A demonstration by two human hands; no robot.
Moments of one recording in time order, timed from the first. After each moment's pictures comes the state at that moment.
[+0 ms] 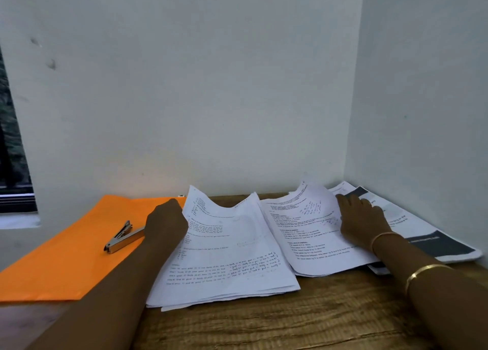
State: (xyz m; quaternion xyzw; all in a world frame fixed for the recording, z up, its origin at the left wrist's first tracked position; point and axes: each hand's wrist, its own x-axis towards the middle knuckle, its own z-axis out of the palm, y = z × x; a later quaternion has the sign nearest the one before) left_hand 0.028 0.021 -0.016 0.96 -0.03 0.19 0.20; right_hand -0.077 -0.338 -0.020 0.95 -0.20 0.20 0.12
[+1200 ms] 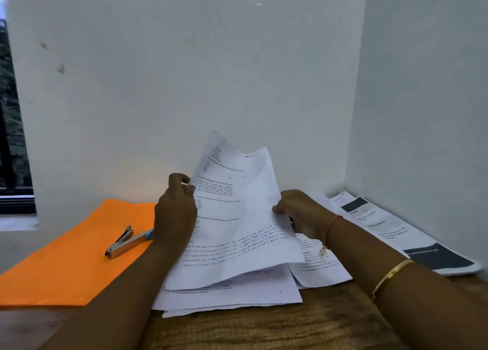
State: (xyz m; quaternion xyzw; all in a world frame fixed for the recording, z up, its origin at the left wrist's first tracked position) left_hand -0.010 0.001 0.013 0.80 -0.12 0.39 0.45; right_hand -0.058 -0.212 0.041 0.79 -0.11 0.09 -0.60
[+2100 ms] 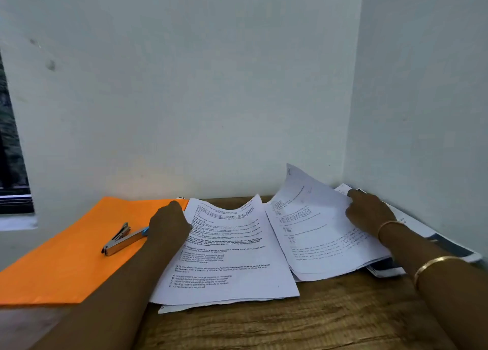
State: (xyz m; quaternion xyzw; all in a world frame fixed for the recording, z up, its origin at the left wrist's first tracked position) left_hand 0.017 0.013 -0.010 0.97 -0.04 0.17 0.19; right_hand -0.084 -0.341 0.012 0.93 -0.25 0.22 -0.14
